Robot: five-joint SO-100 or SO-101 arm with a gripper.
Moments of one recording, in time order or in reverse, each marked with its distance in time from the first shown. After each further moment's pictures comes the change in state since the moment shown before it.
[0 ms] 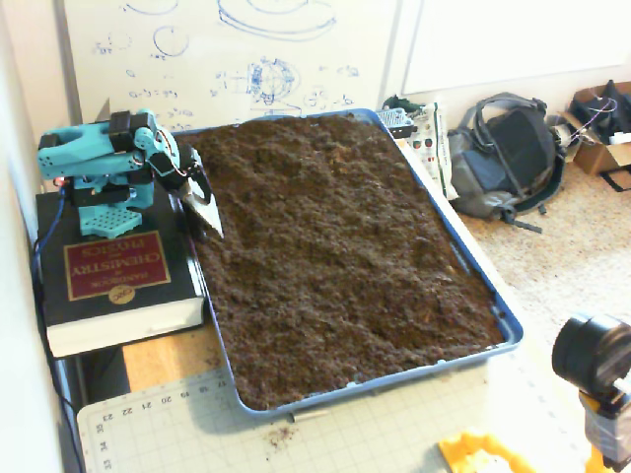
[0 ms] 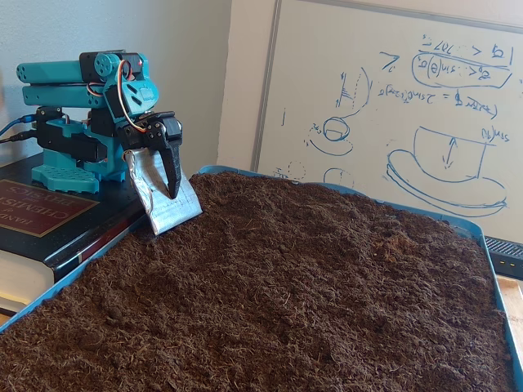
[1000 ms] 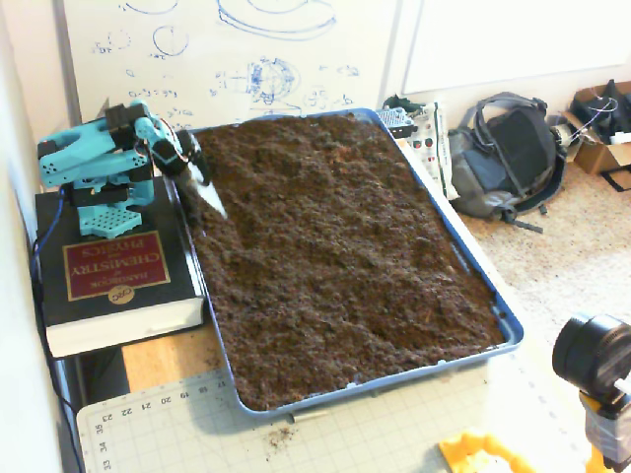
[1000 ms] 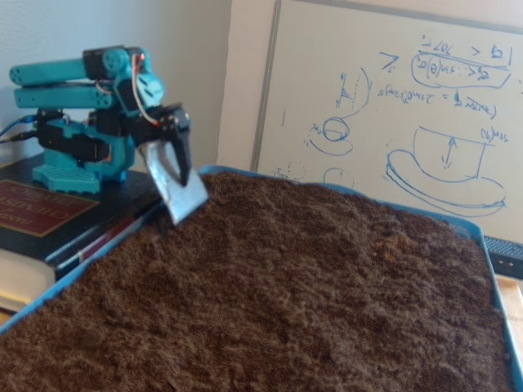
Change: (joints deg) arm -12.0 -1.3 -6.7 0.2 4.7
